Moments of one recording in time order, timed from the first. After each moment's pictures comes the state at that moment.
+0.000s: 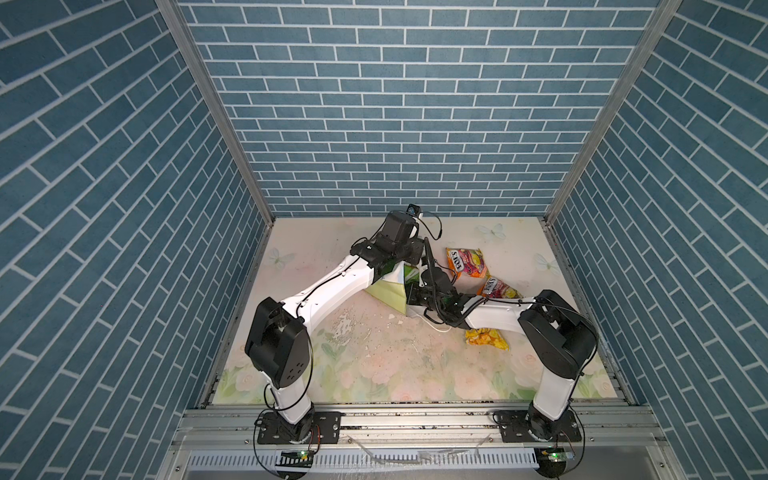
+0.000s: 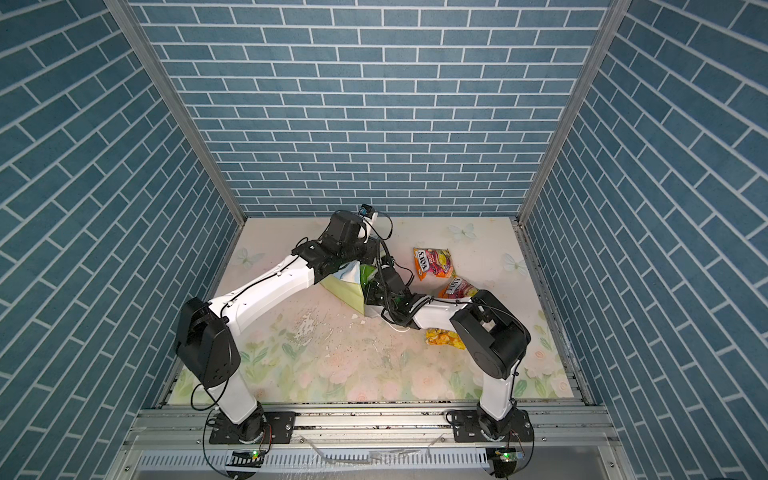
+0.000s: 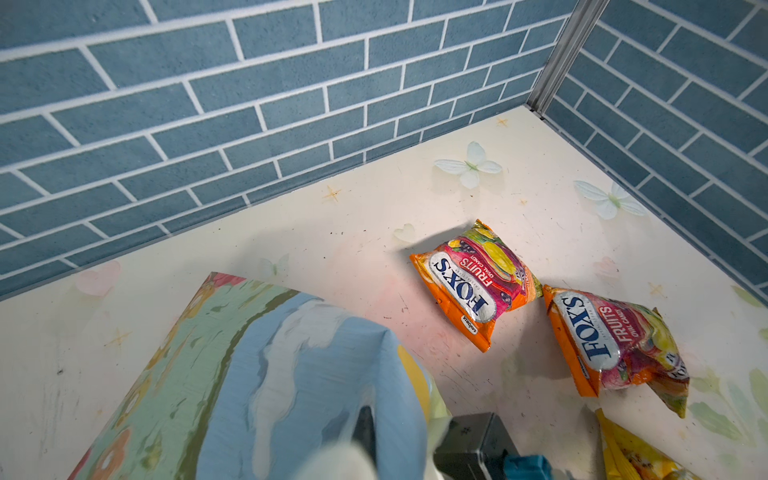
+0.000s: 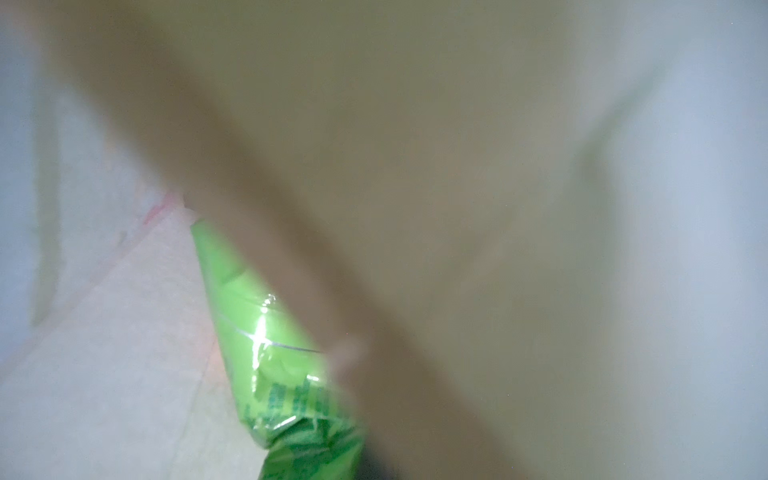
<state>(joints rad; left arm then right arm) -0.66 1.74 1.54 -0.37 -0.09 -0.15 0.82 1.81 0.96 0.30 0.00 0.73</state>
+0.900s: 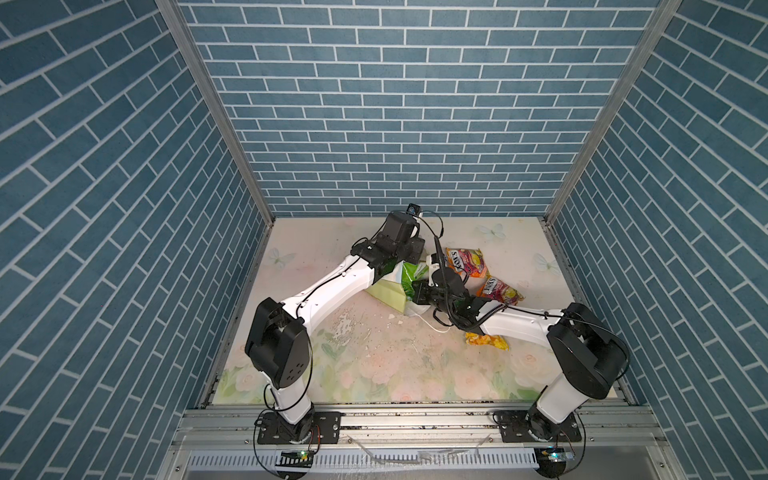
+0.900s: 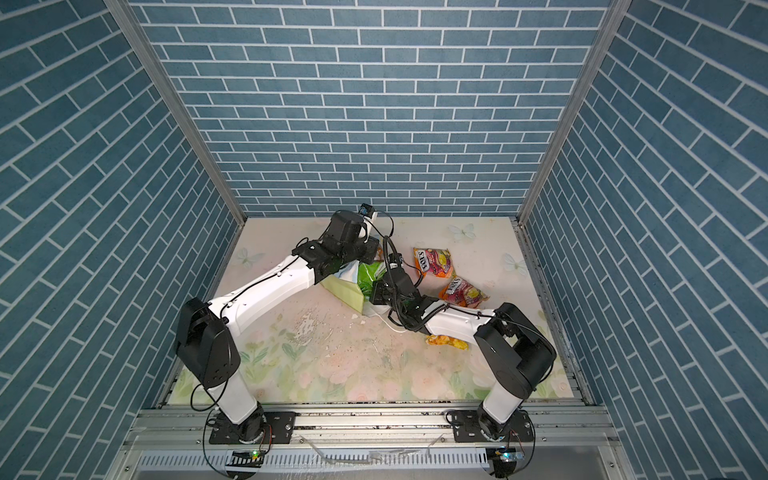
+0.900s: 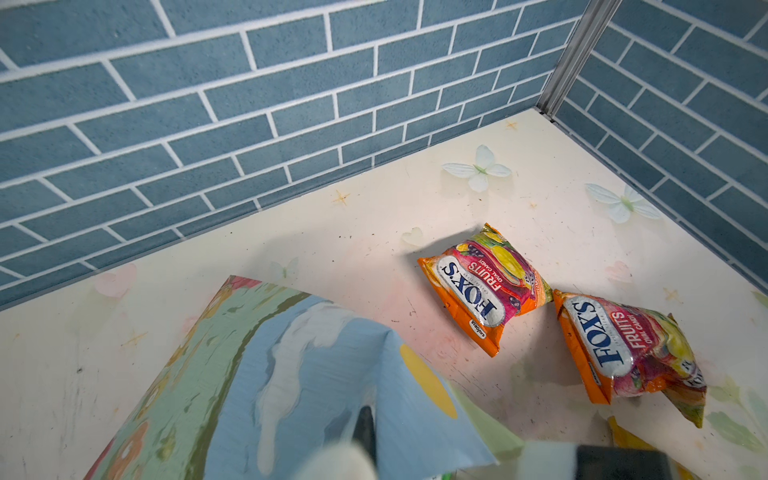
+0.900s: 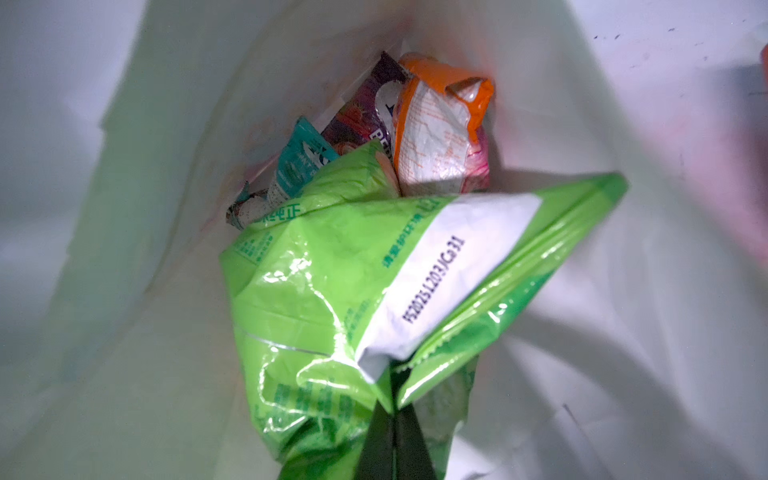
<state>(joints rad) -0.66 1.74 1.54 -0.37 -0.13 -0.14 0.82 1.64 0.89 0.26 0.08 0.67</state>
